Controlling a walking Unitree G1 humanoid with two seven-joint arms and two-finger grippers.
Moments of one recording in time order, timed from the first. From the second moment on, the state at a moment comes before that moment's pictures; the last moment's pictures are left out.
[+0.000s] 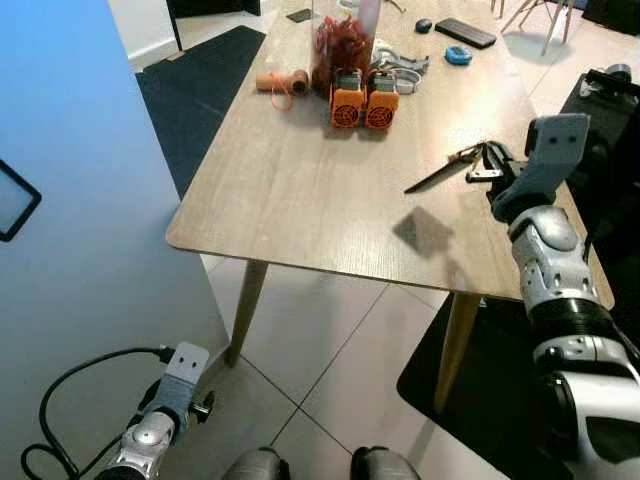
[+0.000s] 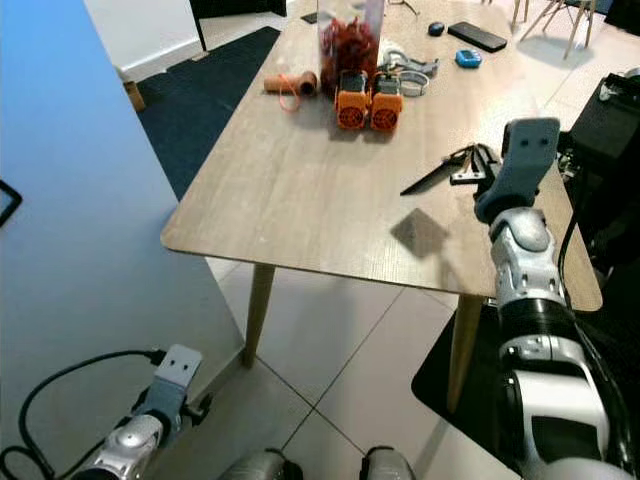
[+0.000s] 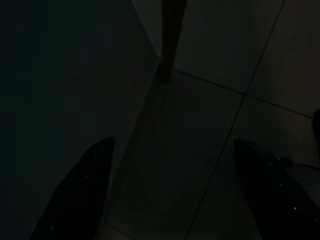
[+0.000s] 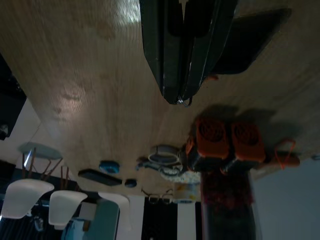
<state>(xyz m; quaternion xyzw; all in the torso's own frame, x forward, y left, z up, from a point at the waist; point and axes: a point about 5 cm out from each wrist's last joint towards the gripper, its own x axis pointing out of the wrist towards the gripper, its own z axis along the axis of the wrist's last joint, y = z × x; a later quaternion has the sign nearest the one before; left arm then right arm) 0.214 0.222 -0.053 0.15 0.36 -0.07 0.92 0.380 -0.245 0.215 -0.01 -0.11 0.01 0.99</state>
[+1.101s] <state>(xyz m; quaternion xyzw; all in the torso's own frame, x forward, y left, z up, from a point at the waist) 0.210 0.223 -0.055 0.15 0.36 -0.07 0.92 0.333 -0.182 0.181 -0.11 0.04 0.41 0.91</state>
